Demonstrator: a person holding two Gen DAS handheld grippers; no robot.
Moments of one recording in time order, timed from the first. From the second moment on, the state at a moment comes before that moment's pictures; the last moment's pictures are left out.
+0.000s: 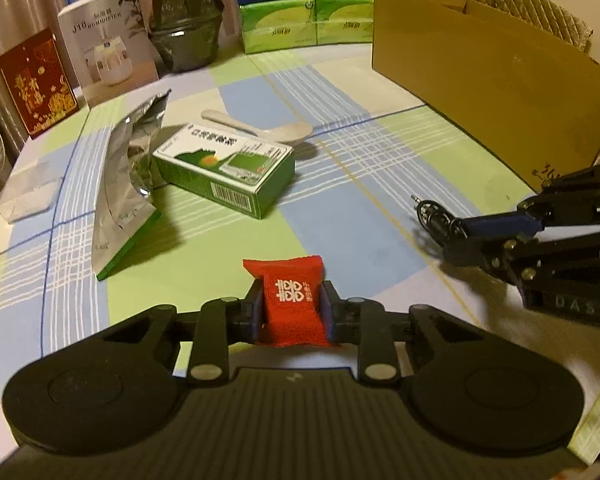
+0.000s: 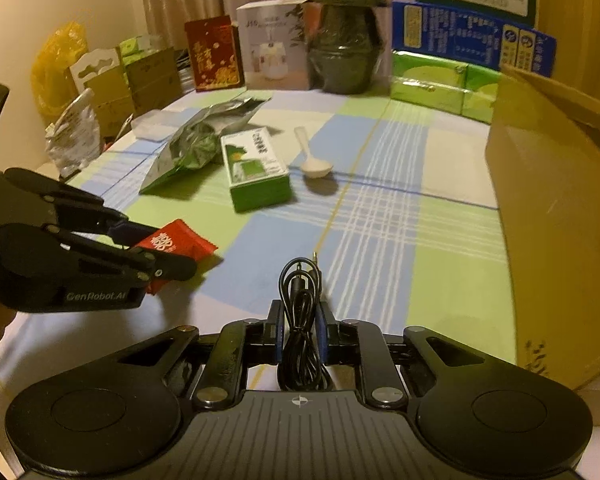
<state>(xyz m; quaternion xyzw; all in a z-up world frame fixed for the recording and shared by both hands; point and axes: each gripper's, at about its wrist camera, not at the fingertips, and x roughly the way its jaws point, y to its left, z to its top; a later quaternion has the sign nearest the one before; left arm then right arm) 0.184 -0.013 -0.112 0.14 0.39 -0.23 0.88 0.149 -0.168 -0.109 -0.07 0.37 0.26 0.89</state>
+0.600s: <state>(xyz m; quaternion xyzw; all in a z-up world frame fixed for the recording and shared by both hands) 0.126 -0.060 -0.030 0.09 0.36 -0.21 0.90 0.115 -0.227 -0.031 -0.01 0.35 0.21 0.91</state>
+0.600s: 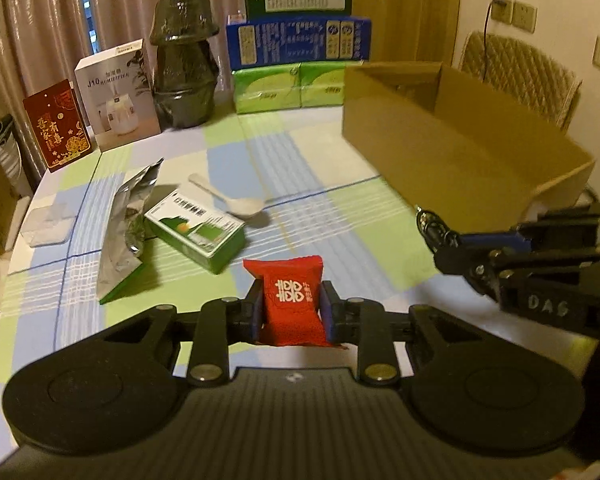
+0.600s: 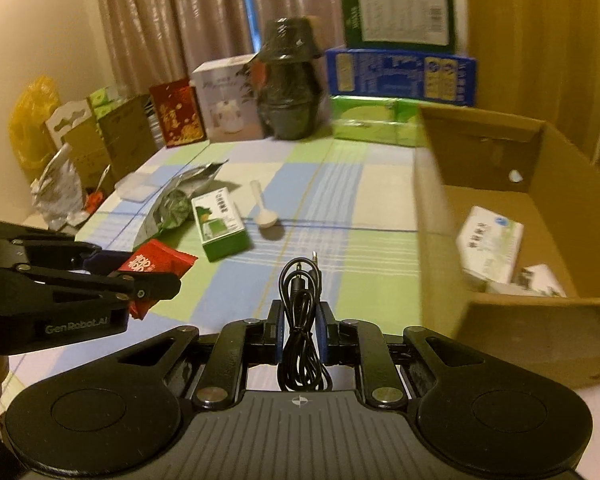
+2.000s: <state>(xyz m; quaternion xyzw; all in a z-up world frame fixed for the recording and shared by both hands) 0.078 -0.195 0.037 0.09 0.34 -0.28 0.90 0.086 -0.386 0.037 0.04 0.30 0.11 0.95</state>
